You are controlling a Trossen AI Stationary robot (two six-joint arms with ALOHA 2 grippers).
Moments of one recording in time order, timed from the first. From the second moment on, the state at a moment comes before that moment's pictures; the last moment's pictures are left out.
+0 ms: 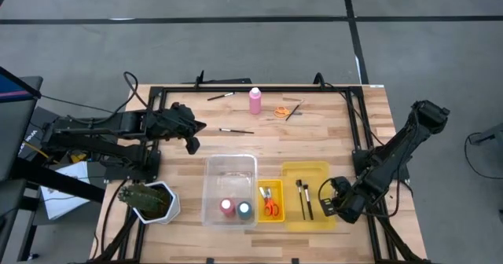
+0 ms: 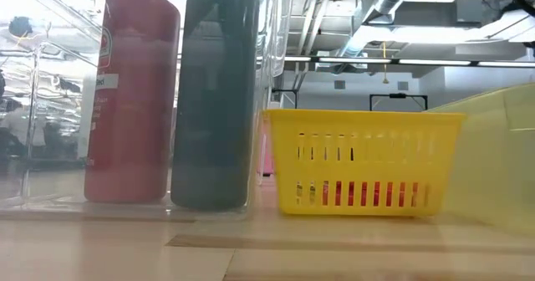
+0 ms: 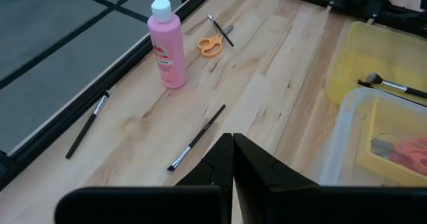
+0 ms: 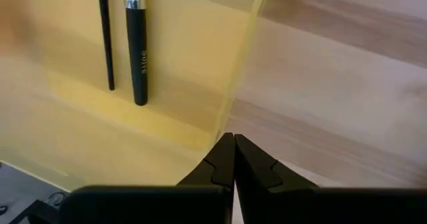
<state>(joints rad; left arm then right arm) 0.03 0.87 0.87 -0.62 -0.40 -0.30 0.85 1.26 0.66 -0.64 0.05 2.14</state>
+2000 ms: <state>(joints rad) 0.03 0.87 0.87 -0.62 -0.40 -0.30 0.75 1.24 0.66 -0.69 0.15 2.09</state>
